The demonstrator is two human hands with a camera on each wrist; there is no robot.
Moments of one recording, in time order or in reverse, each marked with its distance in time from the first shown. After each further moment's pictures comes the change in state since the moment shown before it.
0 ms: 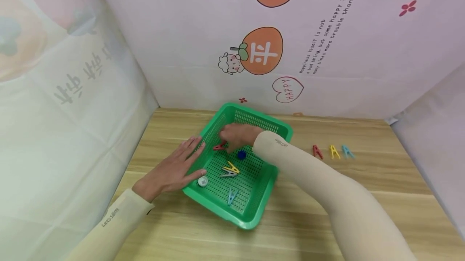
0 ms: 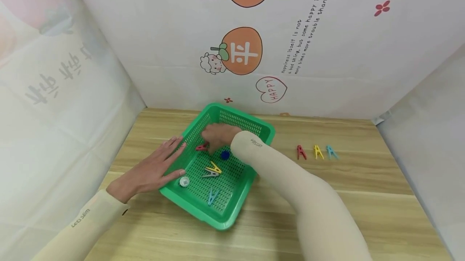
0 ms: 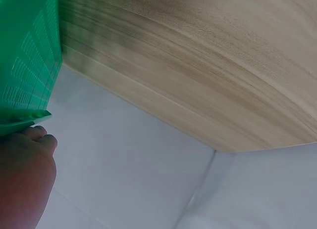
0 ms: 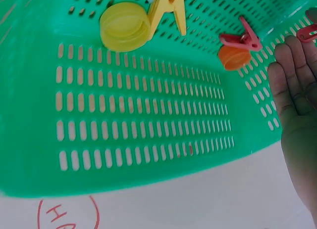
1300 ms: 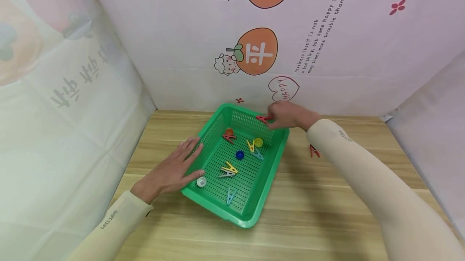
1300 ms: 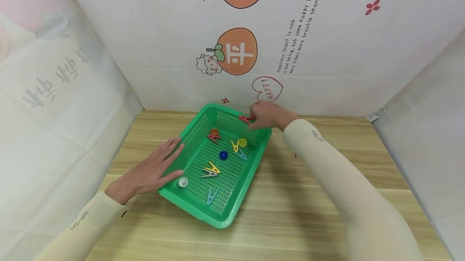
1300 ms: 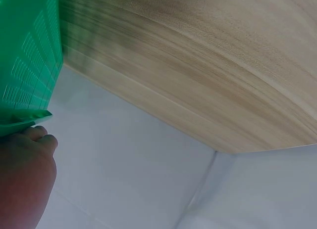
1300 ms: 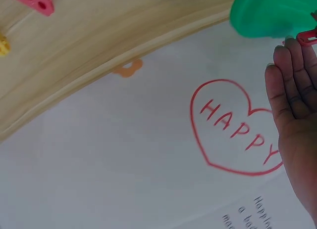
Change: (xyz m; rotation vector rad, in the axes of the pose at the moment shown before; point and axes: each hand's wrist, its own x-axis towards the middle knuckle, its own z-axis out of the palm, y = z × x) left_hand -0.001 0.002 0.002 0.002 0.006 0.000; right_hand -0.132 0.103 -0.017 0.193 0.248 0.264
